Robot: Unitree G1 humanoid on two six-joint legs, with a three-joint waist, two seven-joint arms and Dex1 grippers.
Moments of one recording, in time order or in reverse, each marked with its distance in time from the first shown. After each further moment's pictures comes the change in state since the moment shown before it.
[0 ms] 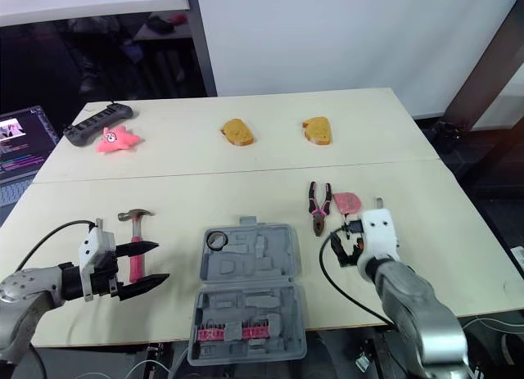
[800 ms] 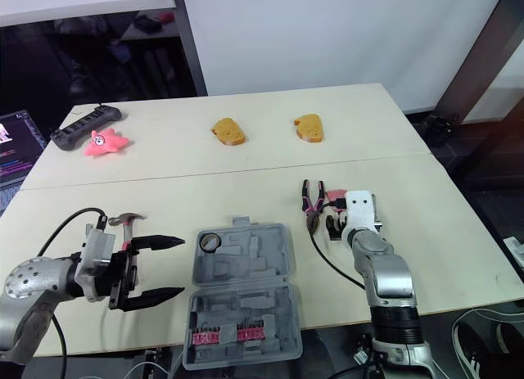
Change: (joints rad) left arm -0.018 -0.049 -0.017 -0.106 -0.105 -0.148 -0.198; right arm -0.227 0.091 0.053 0.416 -0.113 -0.129 -0.066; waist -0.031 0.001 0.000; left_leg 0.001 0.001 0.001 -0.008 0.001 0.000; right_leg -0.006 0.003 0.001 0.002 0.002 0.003
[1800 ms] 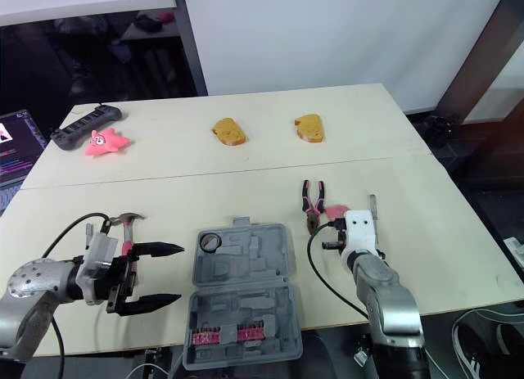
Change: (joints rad) left arm -0.023 0.016 -0.045 0.055 0.008 0.015 -0.050; right arm 0.346 0.007 0.038 -0.340 0.034 0.006 0.097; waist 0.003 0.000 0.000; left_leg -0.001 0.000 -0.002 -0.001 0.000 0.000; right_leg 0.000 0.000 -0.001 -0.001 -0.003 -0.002
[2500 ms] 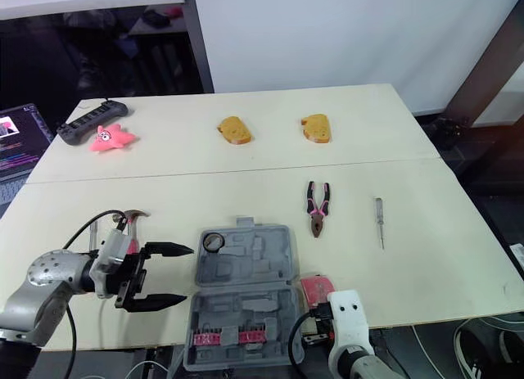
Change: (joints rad) left arm -0.087 -0.009 -0.073 0.103 0.017 -0.011 -0.076; right arm 0.573 0.025 0.188 -0.465 0.060 0.108 -0.010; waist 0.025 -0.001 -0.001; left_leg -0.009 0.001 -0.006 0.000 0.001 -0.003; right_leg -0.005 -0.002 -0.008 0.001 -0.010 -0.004
